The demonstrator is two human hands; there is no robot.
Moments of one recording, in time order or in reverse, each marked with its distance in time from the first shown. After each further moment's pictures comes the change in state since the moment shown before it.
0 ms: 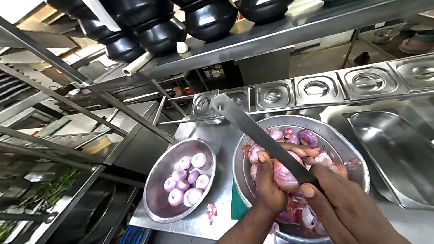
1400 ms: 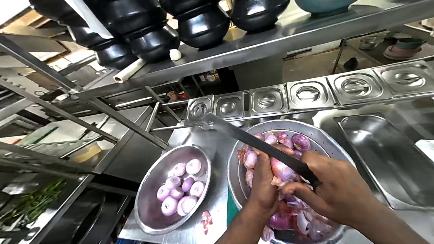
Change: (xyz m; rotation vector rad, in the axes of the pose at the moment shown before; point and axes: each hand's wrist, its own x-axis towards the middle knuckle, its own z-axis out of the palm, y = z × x) left_hand 0.004 0.002 0.000 0.116 0.309 -0.402; right_hand 0.028 0.030 -0.007 -0.294 0.087 -0.103
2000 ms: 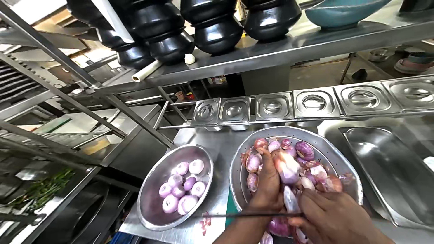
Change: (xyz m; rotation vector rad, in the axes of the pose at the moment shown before) left_hand 0.016 -0.005 0.010 -0.157 0.176 -0.269; right_hand -0.038 0.001 0.008 -0.090 -0.088 -0.350
